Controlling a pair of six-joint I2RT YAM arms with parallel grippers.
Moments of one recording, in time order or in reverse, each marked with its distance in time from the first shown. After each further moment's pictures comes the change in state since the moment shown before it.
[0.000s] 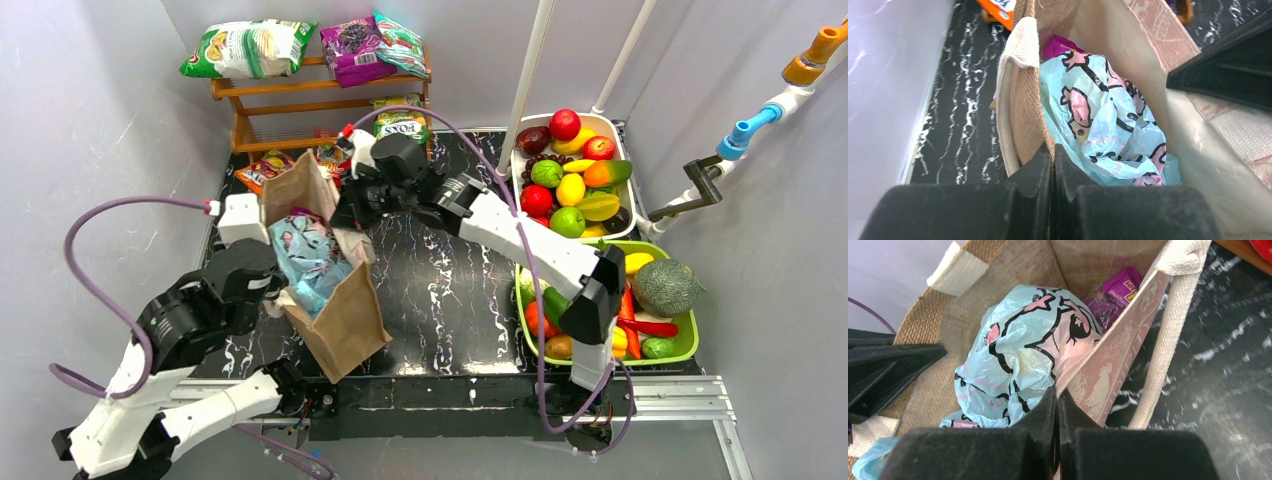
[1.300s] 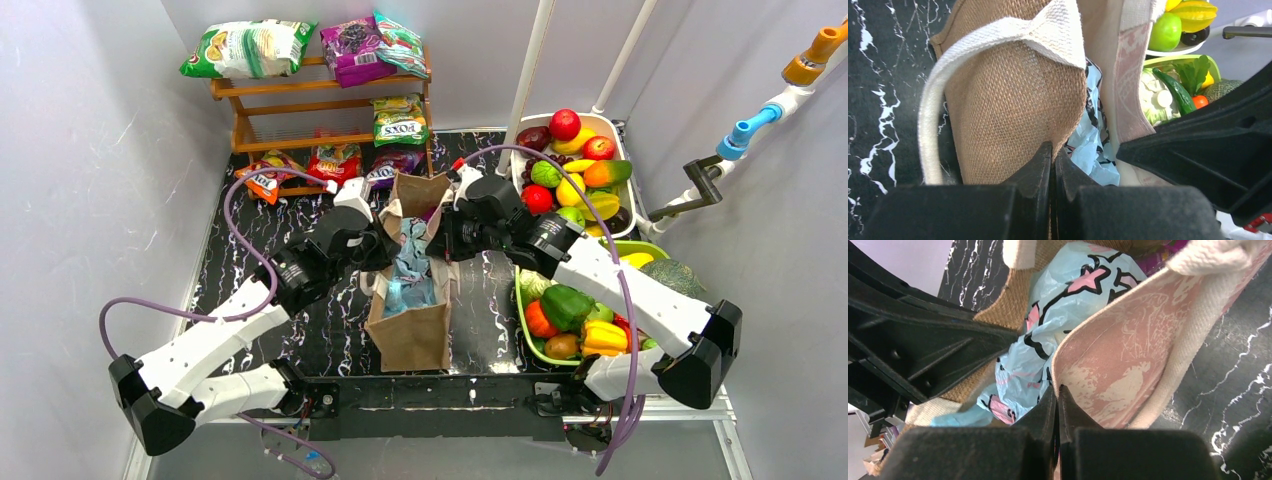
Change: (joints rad) left arm 0.010 0.306 -0.246 0.625 0.581 -0.260; right arm -0.117 -0.529 -0.632 -0.083 0.164 0.179
